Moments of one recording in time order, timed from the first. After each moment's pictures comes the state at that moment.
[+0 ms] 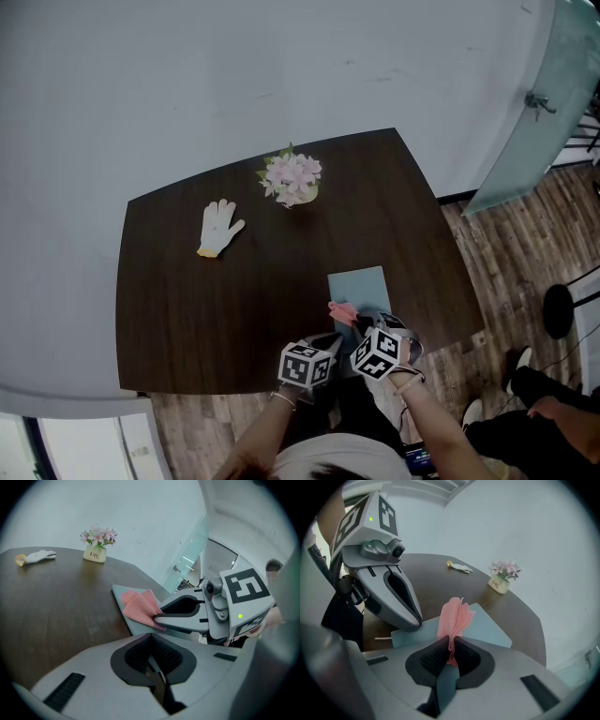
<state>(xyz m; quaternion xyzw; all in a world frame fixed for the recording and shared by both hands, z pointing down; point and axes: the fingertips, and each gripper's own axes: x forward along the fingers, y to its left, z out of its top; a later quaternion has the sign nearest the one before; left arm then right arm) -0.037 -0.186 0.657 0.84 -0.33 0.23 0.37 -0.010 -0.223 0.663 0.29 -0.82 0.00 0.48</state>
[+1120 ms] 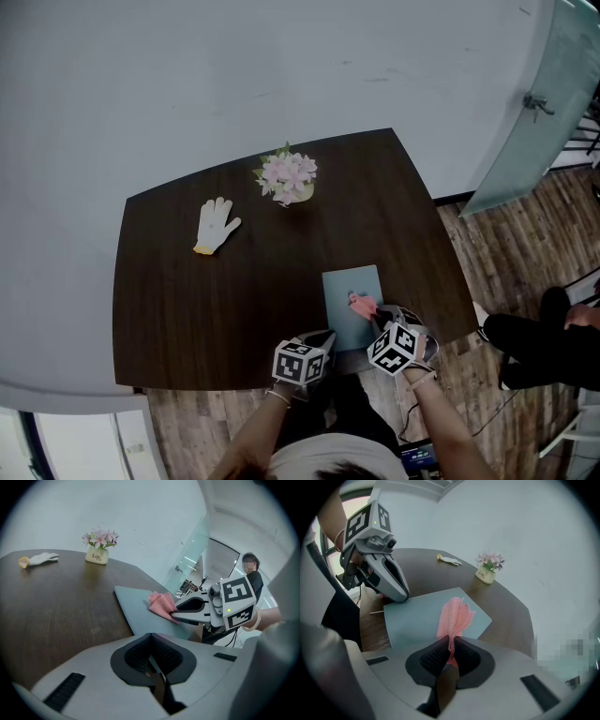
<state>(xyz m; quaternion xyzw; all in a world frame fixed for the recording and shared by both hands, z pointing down) -0.036 -0.185 0.656 0.83 -0.35 0.23 0.36 0.060 -0.226 0.662 0.34 -0.80 0.01 0.50</state>
